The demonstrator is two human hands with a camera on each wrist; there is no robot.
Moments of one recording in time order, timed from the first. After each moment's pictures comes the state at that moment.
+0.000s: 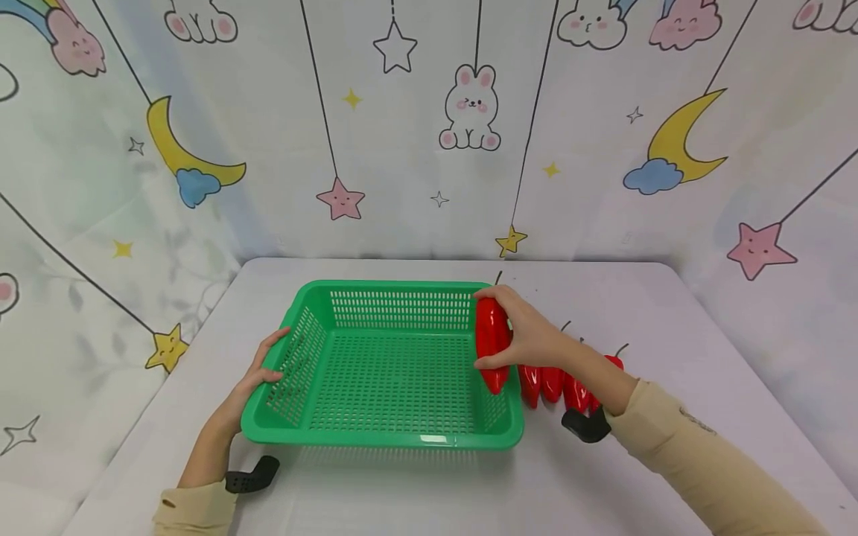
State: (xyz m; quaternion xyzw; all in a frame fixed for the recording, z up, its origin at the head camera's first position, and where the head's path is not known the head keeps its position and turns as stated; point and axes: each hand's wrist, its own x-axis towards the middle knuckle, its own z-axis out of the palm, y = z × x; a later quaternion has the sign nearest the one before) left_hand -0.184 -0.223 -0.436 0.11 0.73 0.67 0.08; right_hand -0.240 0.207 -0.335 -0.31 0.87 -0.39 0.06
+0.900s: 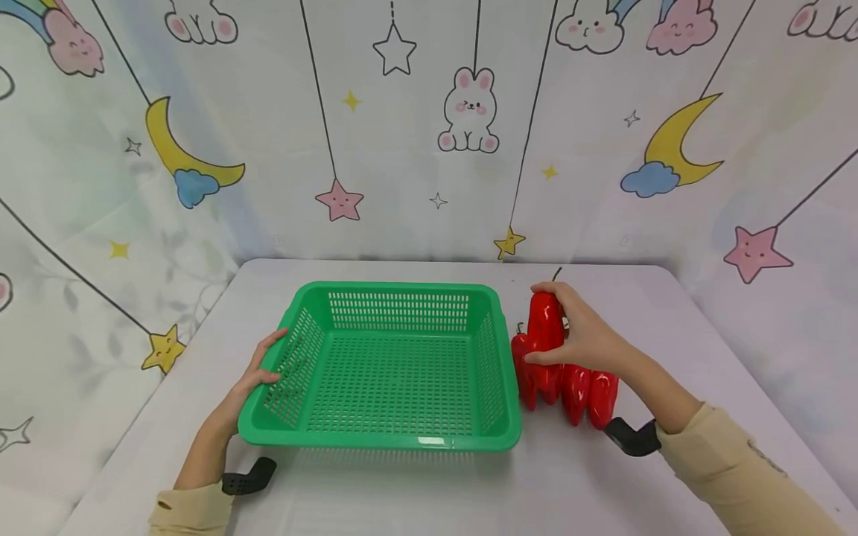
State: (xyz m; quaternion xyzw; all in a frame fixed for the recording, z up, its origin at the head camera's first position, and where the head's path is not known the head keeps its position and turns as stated) left_hand -0.186 -0.225 -0.437 0.12 0.73 0.67 0.08; right_hand -0.228 0.268 -0.325 -0.24 0.91 -0.34 0.01
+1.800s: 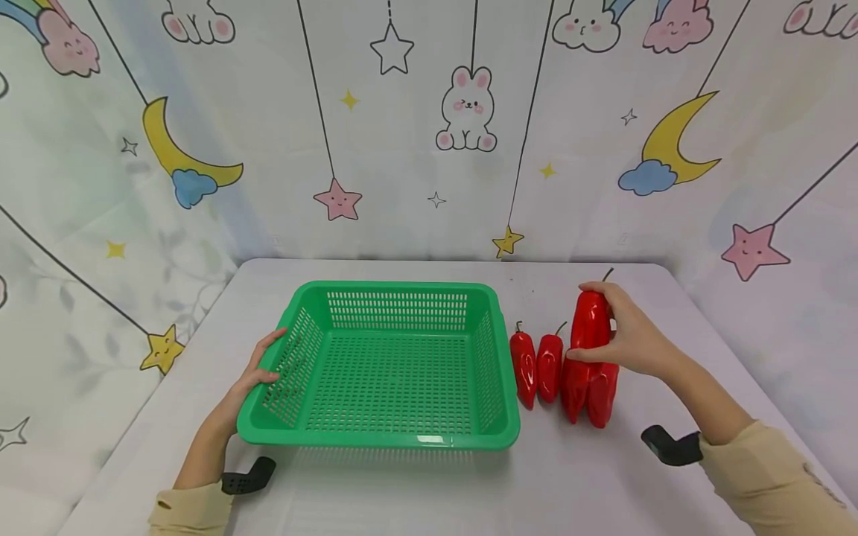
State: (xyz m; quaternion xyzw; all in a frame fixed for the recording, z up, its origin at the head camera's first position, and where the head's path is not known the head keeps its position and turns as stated) left_hand -0.185 -0.224 -0.436 0.11 0.73 0.67 0.07; right_hand -0.218 0.321 -0.326 -0.19 0.93 -0.33 -0.03
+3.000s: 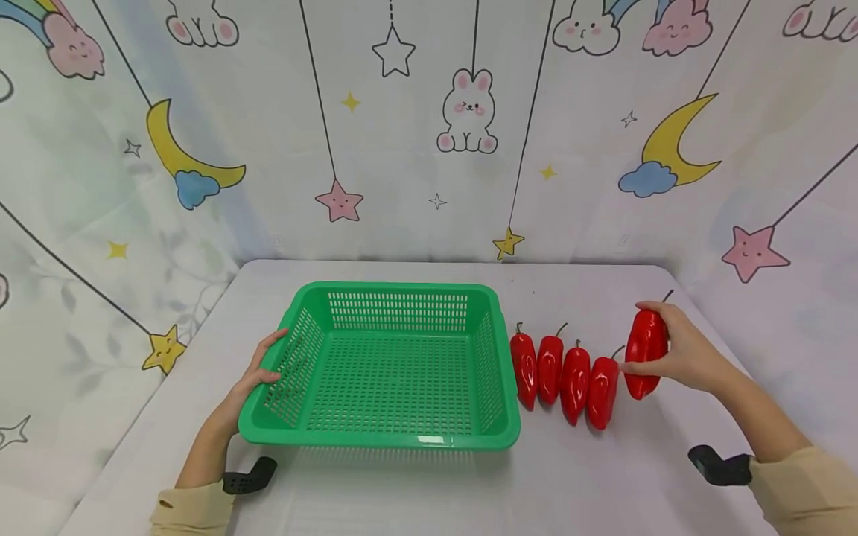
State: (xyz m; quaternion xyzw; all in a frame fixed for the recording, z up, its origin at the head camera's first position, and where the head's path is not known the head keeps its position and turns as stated) left_hand -0.186 -0.226 -0.437 0.12 0.72 0.68 0.08; right_hand -0.208 0.388 -0.339 -0.15 0.95 -0.29 -0.02
